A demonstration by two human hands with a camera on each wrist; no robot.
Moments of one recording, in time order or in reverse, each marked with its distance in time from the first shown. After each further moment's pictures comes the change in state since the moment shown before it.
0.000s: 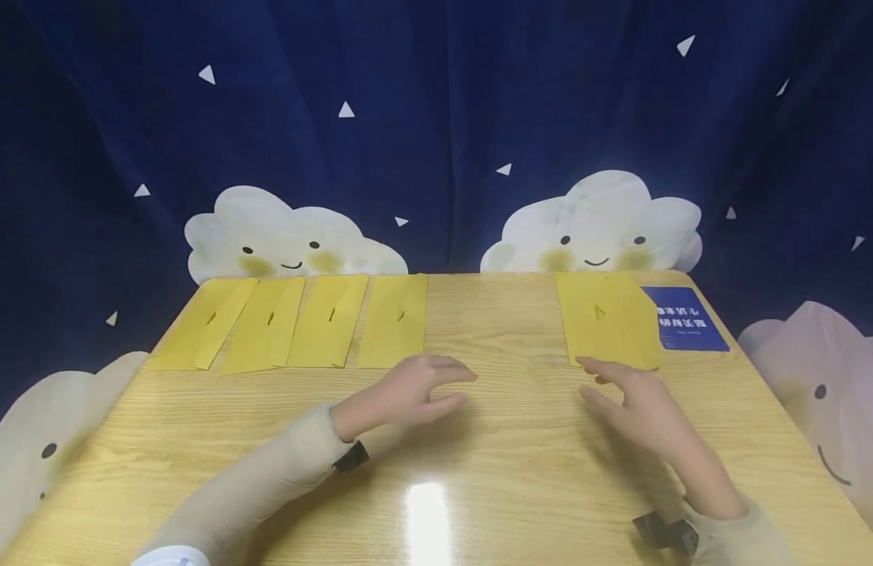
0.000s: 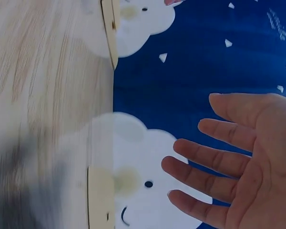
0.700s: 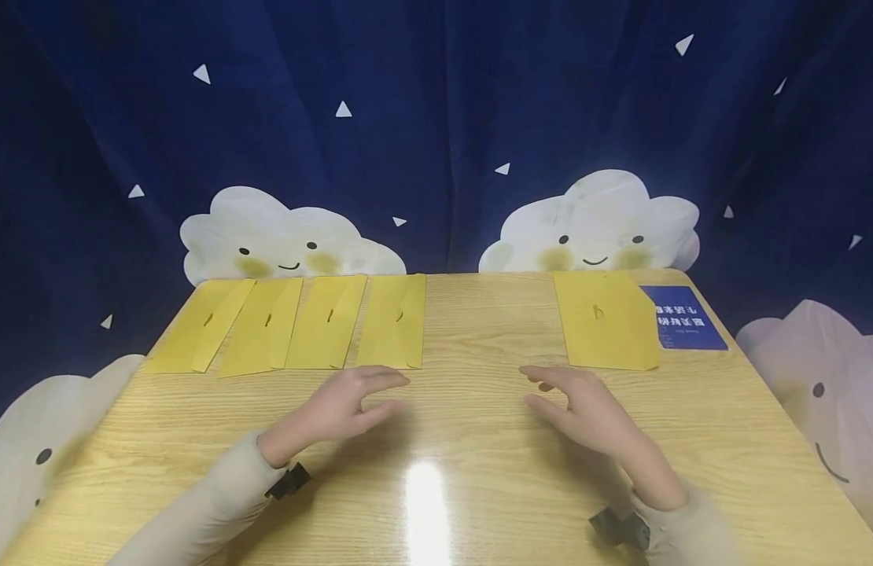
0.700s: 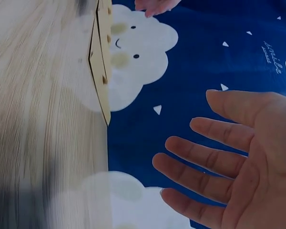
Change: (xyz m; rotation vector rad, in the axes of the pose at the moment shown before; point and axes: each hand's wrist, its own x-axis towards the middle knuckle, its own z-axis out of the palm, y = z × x) left_hand -0.073 -0.024 -0.016 -0.014 0.099 -0.120; right_hand 0.023 -0.039 0.028 0.110 -0.065 -0.088
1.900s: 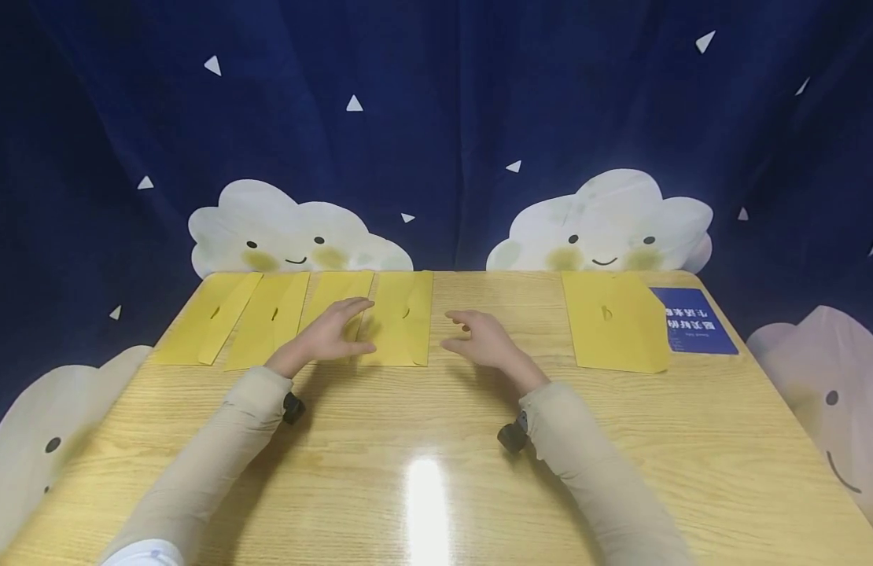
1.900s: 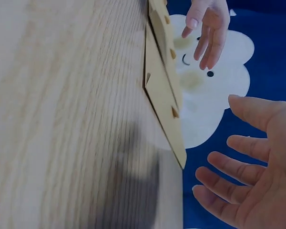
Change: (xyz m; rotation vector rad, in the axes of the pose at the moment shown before) left_hand 0.013 -0.121 -0.011 -0.037 -0.109 -0.348; right_hand 0.134 0.010 0.083 0.163 -0.167 0.061
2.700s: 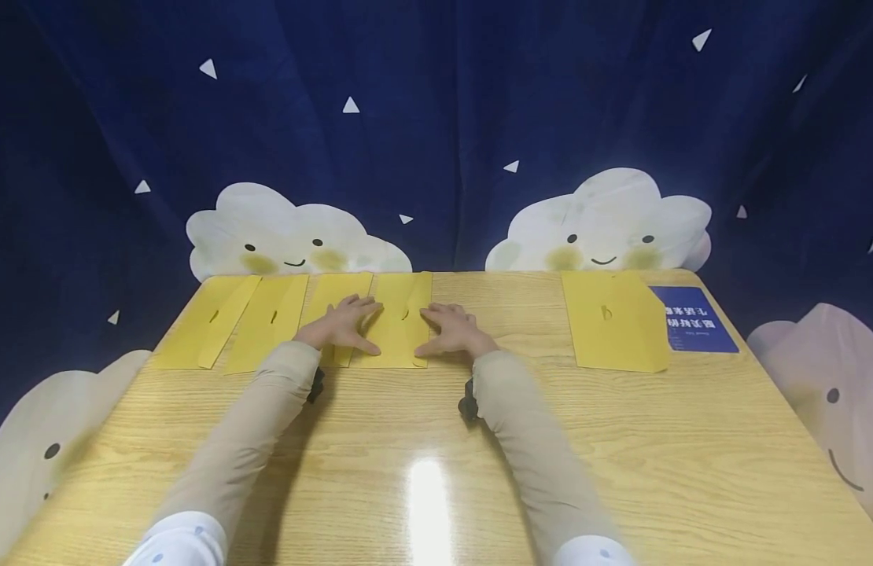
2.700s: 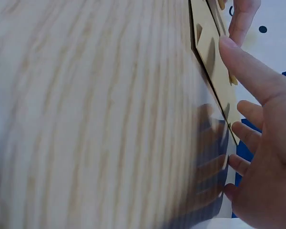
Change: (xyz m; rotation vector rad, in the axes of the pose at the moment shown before) left_hand 0.040 -0.023 0.010 0.127 -0.315 -0.242; right_hand 0.060 0.024 0.038 -0.146 -0.287 0.161
